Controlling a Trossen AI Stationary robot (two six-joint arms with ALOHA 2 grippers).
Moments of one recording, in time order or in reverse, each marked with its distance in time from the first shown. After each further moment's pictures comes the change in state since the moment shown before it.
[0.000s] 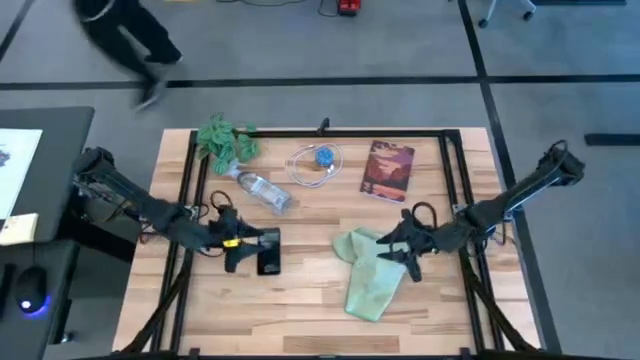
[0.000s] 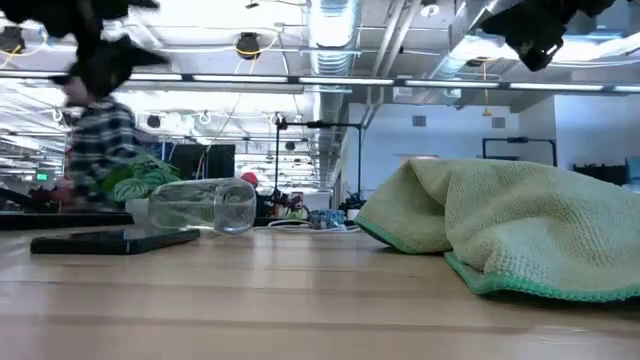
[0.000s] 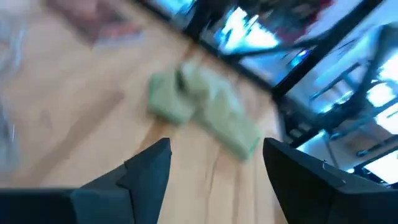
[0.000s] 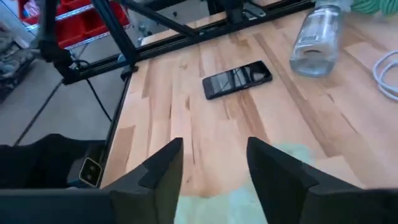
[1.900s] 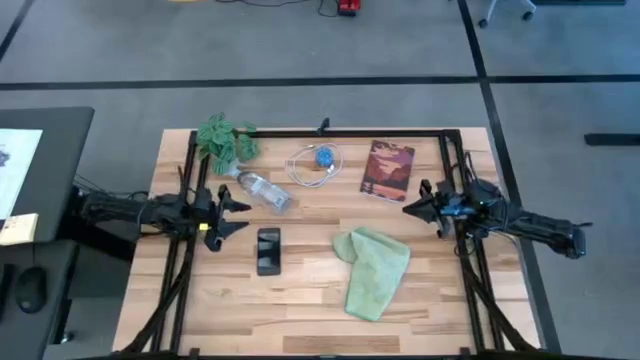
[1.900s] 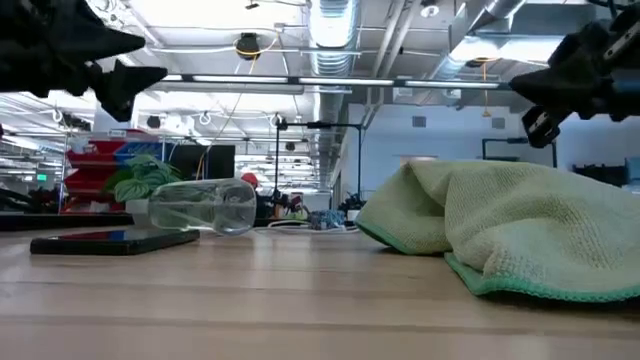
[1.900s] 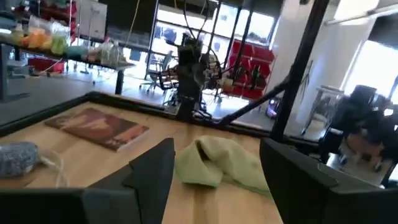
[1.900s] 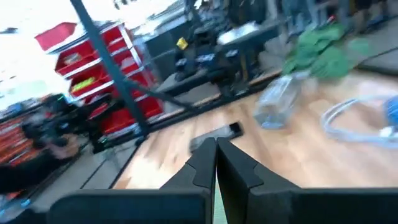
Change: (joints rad) left arm 0.409 -0.682 -0.426 0.118 0.389 0.523; right arm -0.782 -0.872 -0.581 0.144 -0.662 -0.102
